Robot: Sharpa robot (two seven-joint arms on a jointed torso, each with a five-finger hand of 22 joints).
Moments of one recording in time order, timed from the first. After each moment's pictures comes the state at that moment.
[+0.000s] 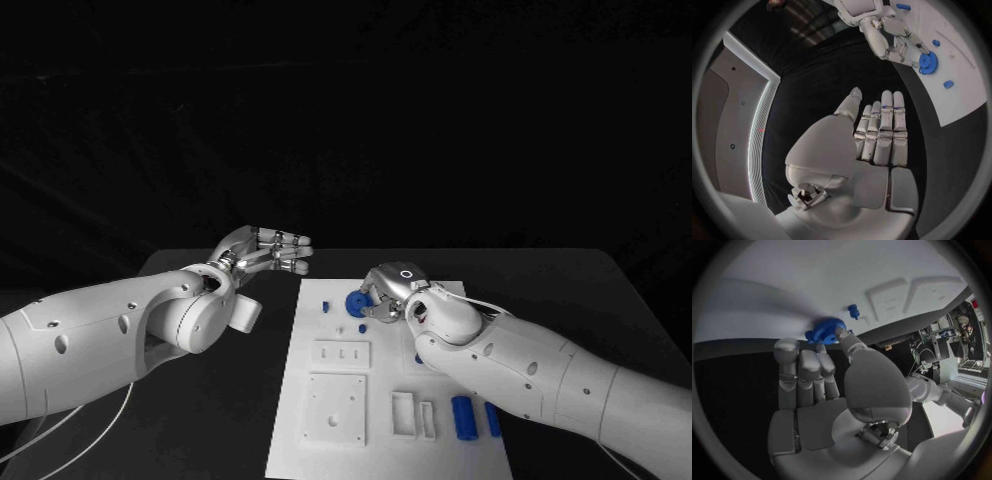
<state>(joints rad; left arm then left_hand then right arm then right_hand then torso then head) 1.42 -0.80 -0.17 1.41 -0.15 -0.31 0.33 1.41 0.06 -0.04 -0.13 0.14 1.01 0.15 0.07 0.07 1.10 0.13 0.05 0.06 1.25 0.07 0.15 0.08 0.08 1.02 0.06 0.33 0.19 1.10 -0.43 0.14 1.11 -1.93 -0.35 -0.26 1.25 -0.15 0.27 -0.07 0.26 1.09 0.09 0.07 0.06 1.33 -0.01 1.13 1.19 1.45 -0.08 1.09 1.02 0.08 1.46 -0.10 0.72 1.31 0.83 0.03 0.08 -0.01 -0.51</state>
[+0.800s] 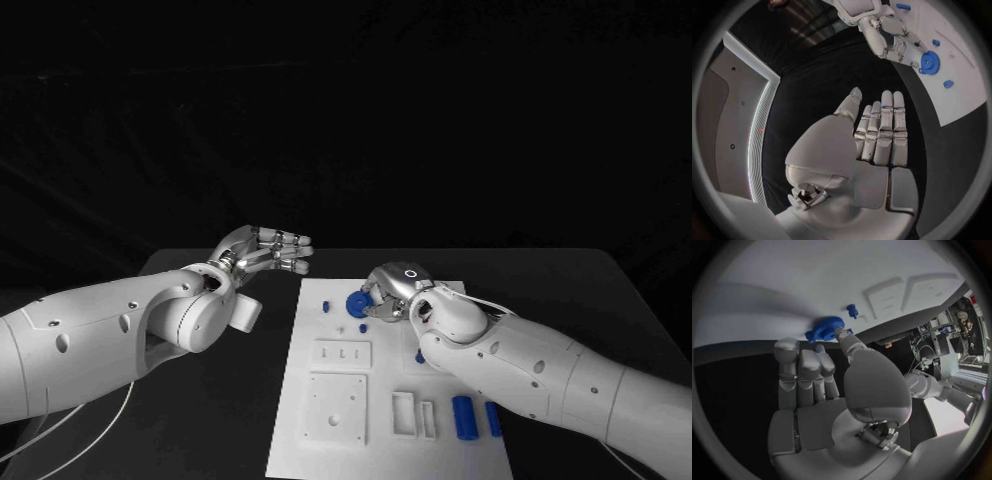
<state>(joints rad) 1.42 -0.80 -0.17 1.40 -0.15 -0.31 0.33 1.41 0.06 -0.04 -0.13 0.14 1.00 0.16 0.07 0.07 1.10 0.13 0.05 0.06 1.25 0.07 0.15 0.08 0.08 1.02 0.06 0.33 0.19 1.10 -0.45 0.14 1.13 -1.88 -0.35 -0.24 1.24 -0.15 0.25 -0.05 0.27 1.05 0.09 0.06 0.06 1.32 -0.01 1.13 1.18 1.45 -0.08 1.08 1.02 0.08 1.46 -0.10 0.71 1.31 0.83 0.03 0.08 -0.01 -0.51</state>
